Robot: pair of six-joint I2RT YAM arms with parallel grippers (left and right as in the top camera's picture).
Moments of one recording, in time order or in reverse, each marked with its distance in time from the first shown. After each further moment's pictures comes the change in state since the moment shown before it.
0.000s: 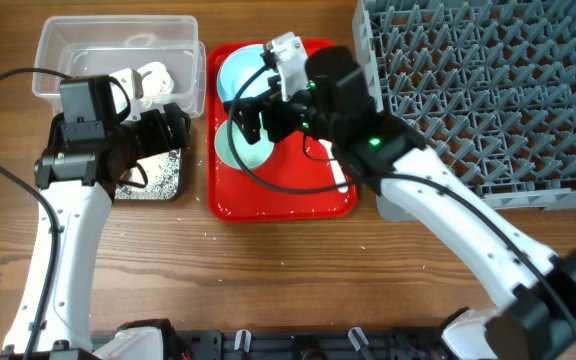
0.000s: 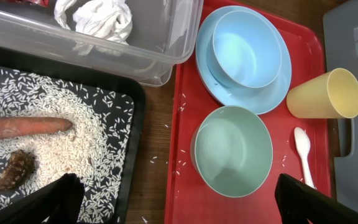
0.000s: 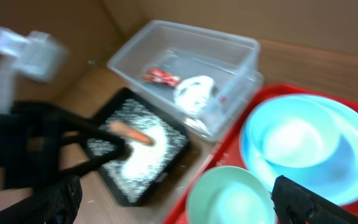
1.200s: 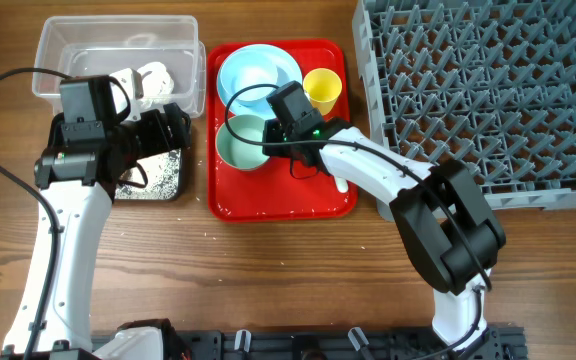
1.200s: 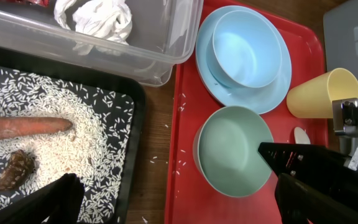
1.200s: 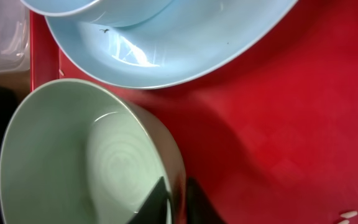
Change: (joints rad) left arm 0.000 0.000 0.000 0.000 0.000 0.000; right arm 0.000 0.422 0.000 -0.073 0.204 0.417
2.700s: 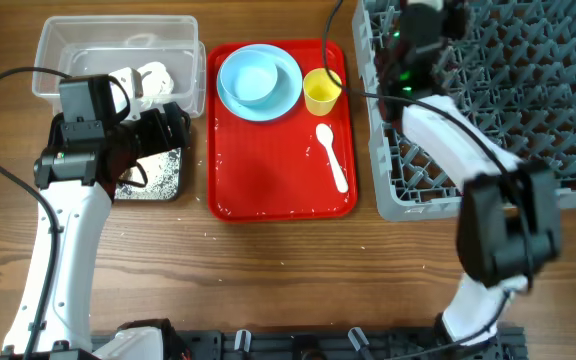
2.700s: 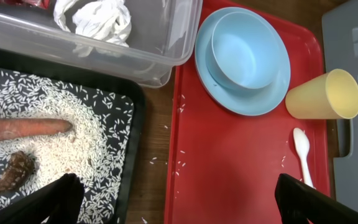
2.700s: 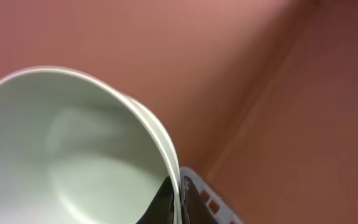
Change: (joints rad) left arm 0.000 0.000 0.004 0.000 0.000 0.000; right arm -0.357 -0.084 0.008 1.068 1.003 -1.333
